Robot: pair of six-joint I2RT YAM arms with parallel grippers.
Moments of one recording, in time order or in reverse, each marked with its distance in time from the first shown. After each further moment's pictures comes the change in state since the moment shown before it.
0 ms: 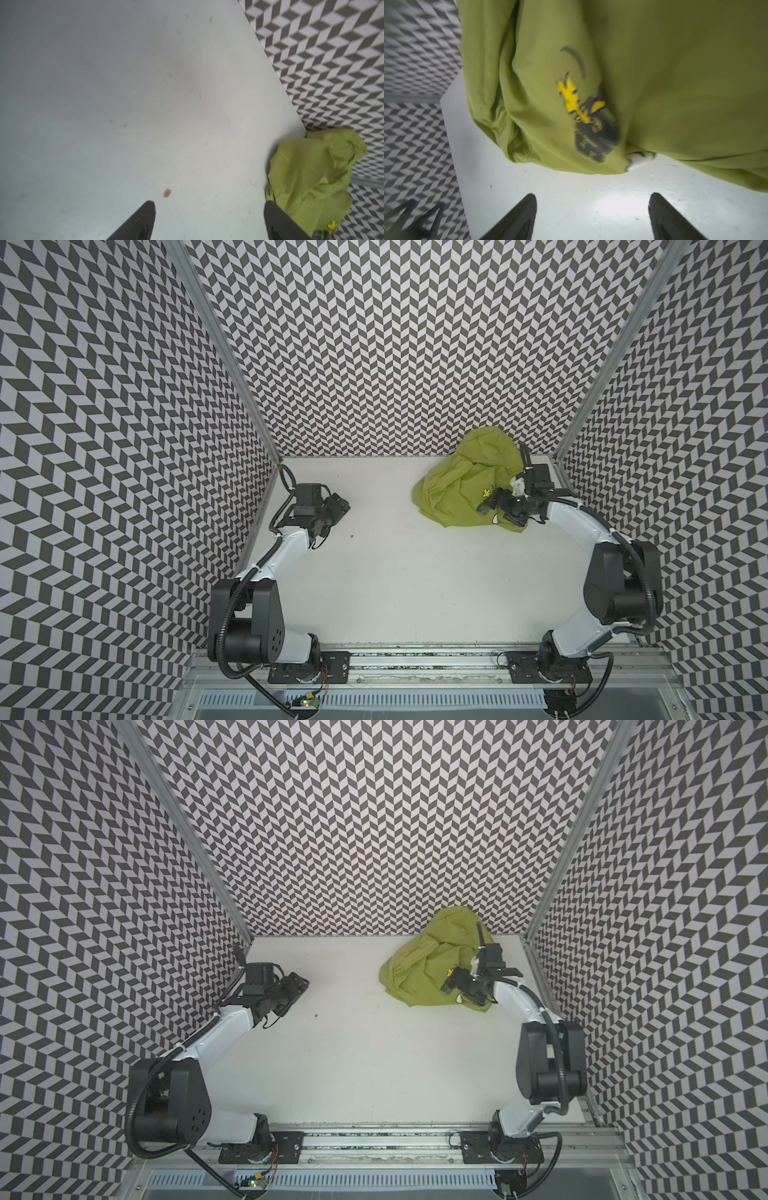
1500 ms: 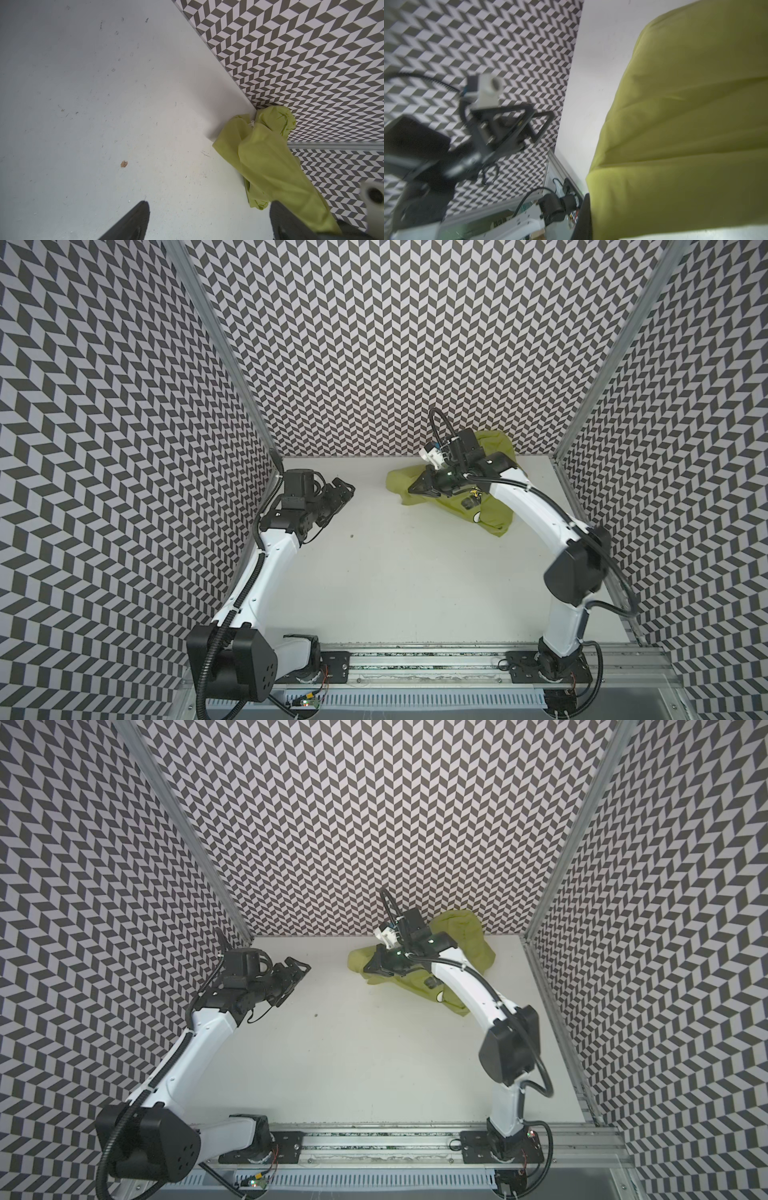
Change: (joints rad) left arm 0.014 -0.195 0.171 -0.235 0.091 0.002; right arm 0.429 0.071 0.570 -0.234 -0.294 0.010
